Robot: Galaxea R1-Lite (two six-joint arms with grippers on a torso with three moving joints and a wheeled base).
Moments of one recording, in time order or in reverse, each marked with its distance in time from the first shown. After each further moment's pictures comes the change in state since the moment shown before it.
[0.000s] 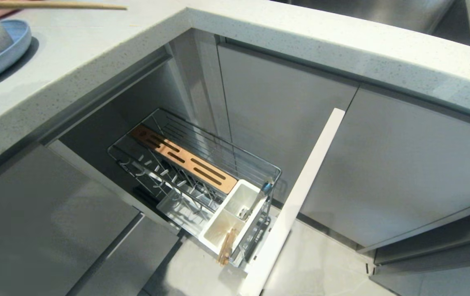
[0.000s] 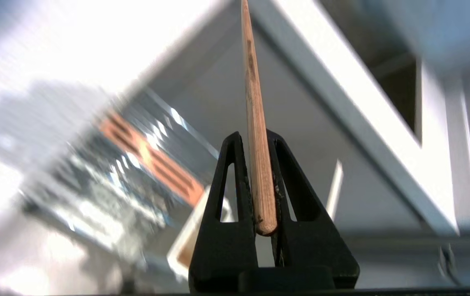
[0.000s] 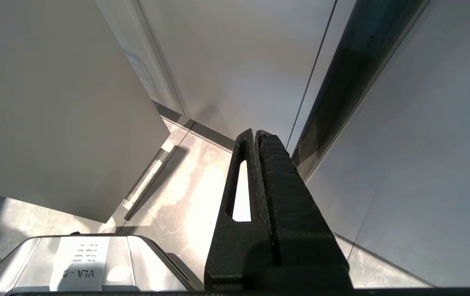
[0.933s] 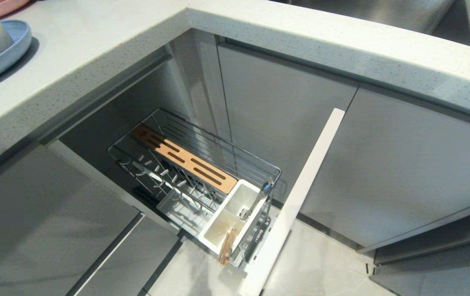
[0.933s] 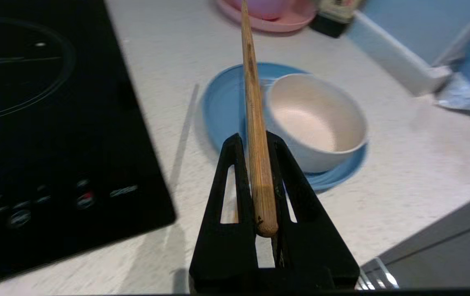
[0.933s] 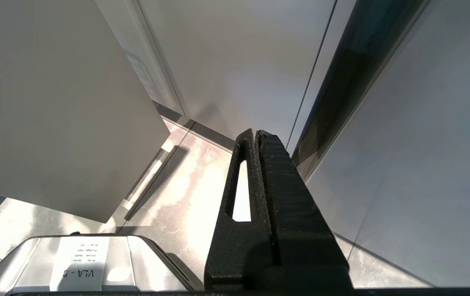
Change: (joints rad) left arm 0.955 -0.164 0.222 -0.240 -0.085 0.189; right arm 0.000 0.000 0.000 0.000 0.000 0.000
